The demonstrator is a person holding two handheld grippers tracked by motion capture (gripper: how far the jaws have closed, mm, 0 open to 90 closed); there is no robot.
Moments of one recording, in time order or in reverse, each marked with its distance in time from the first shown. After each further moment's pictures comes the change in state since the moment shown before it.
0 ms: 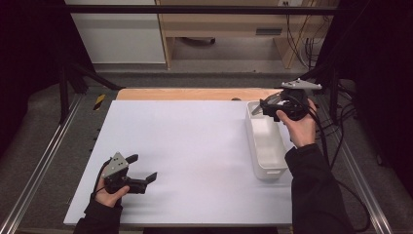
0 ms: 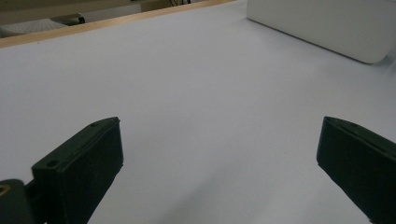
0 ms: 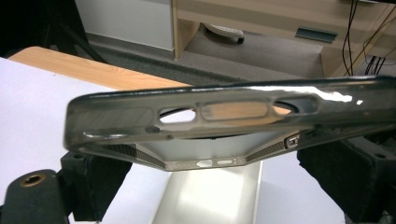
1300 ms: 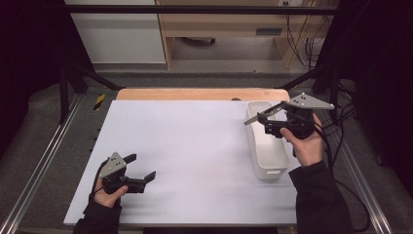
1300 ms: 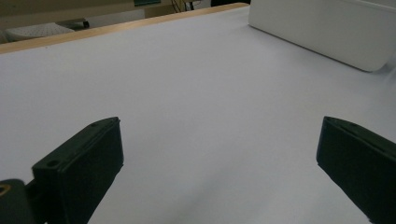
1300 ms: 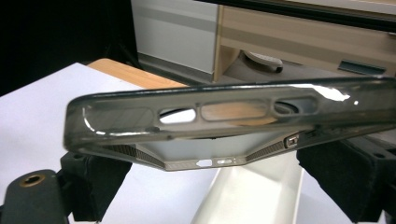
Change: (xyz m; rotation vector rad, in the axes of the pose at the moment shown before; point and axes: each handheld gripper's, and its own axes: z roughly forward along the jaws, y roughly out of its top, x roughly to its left) left arm 0.000 0.002 -0.005 -0.020 0.010 -0.012; right arm 0.019 -0.021 -0.050 -0.115 0.172 -0.062
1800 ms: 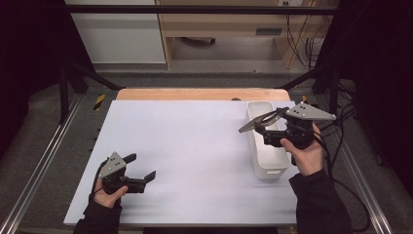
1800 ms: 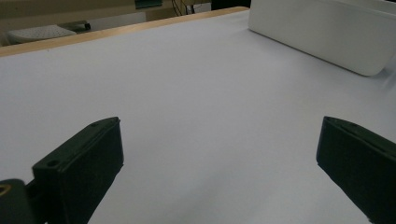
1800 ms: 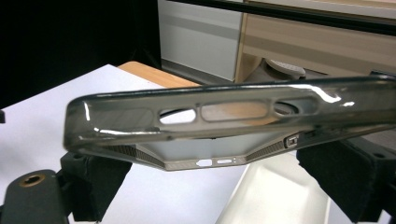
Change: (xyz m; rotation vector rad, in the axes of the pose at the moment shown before) left arm -0.002 0.002 -0.002 -0.012 0.003 -0.006; right arm 0.013 -0.012 -0.014 -0.042 0.094 -0.019
